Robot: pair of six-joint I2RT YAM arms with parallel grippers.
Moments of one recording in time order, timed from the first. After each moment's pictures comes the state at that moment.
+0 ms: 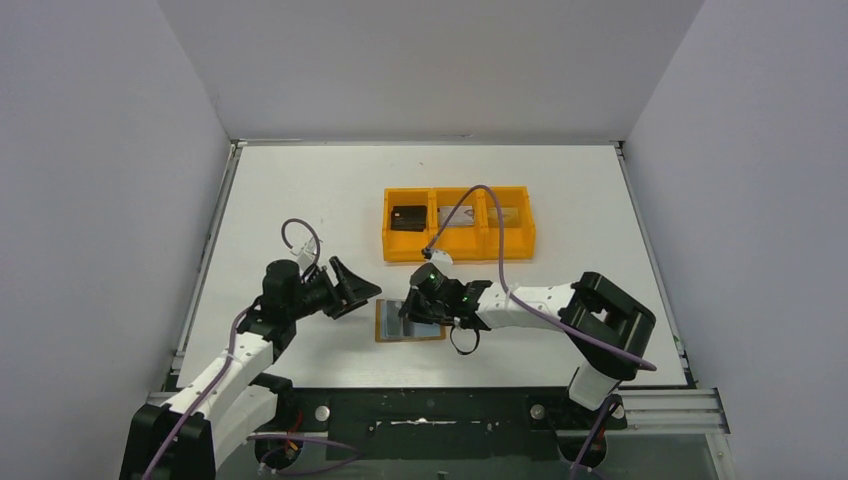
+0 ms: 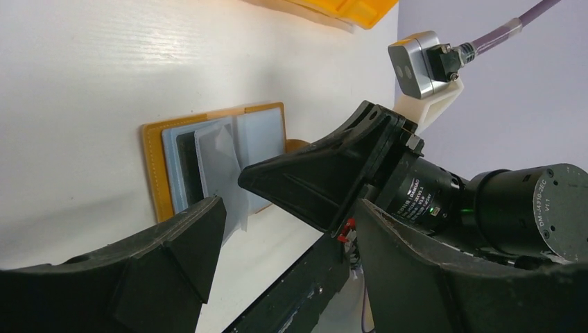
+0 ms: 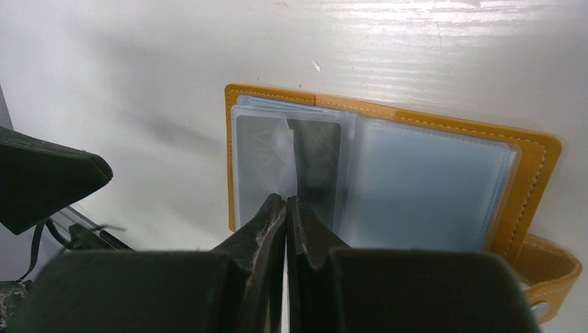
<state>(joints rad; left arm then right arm) -0.26 0.90 0.30 0.11 0.57 -0.96 1.01 1.67 0.87 -0.03 0.10 1.02</state>
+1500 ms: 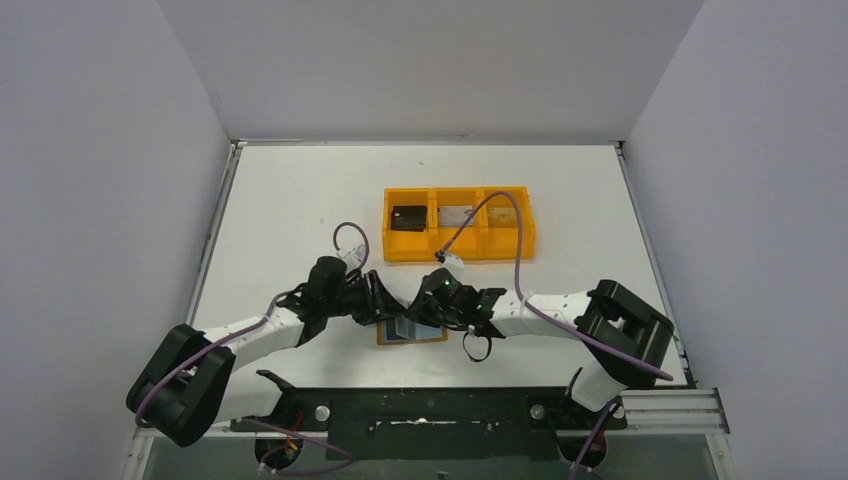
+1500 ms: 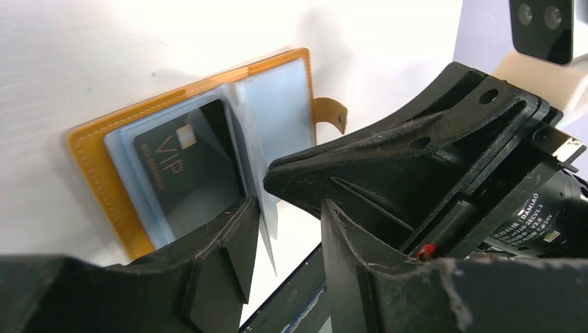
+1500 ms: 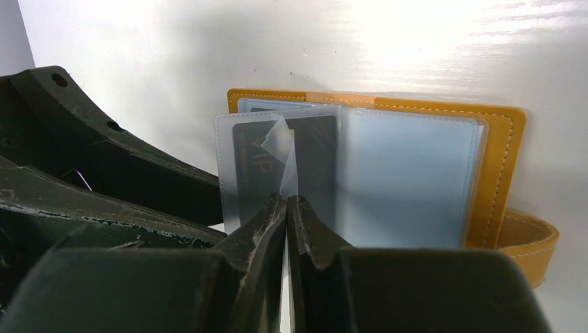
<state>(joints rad) -0.54 1.24 0.38 0.21 0.48 -0.93 1.00 1.58 0.75 0.06 0.09 1.09</state>
